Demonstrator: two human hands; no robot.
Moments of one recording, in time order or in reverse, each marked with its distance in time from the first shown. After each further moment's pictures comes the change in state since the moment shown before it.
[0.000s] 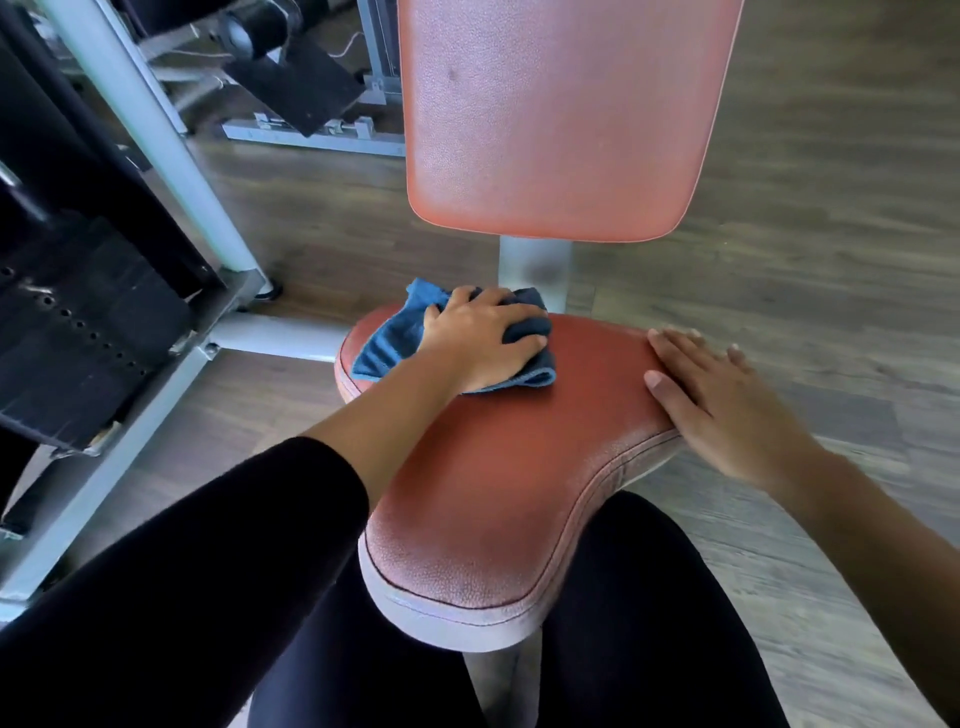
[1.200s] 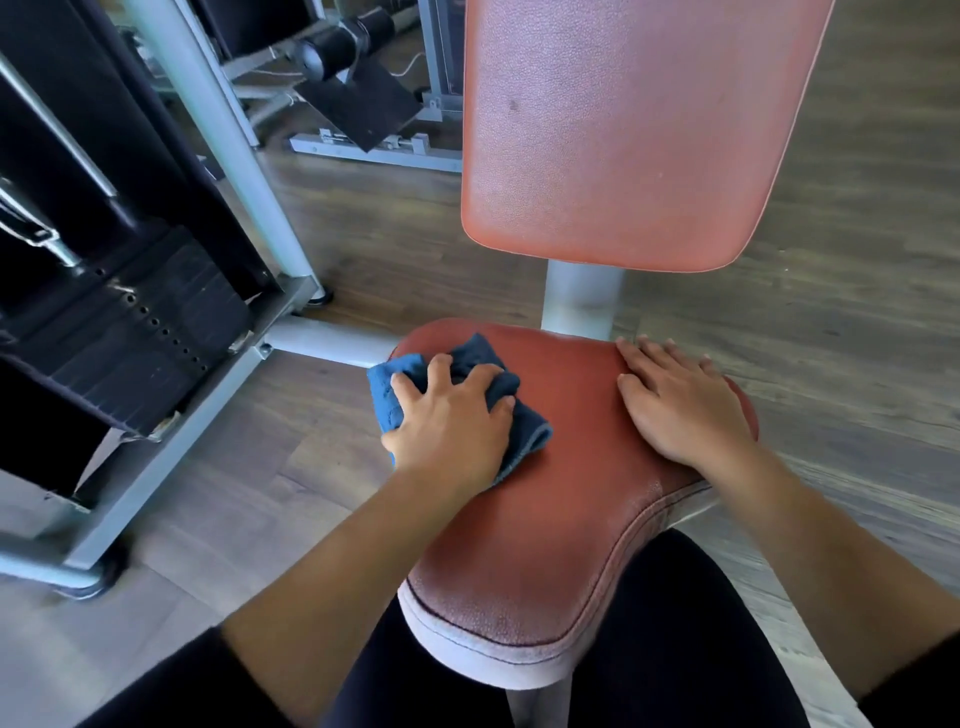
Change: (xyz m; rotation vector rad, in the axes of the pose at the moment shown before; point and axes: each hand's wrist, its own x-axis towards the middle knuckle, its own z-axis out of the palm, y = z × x) left_hand -0.086 0.005 -0.014 -0.129 0.034 -0.503; right_hand 0.059 -0.062 0.006 0.020 -0.094 0.074
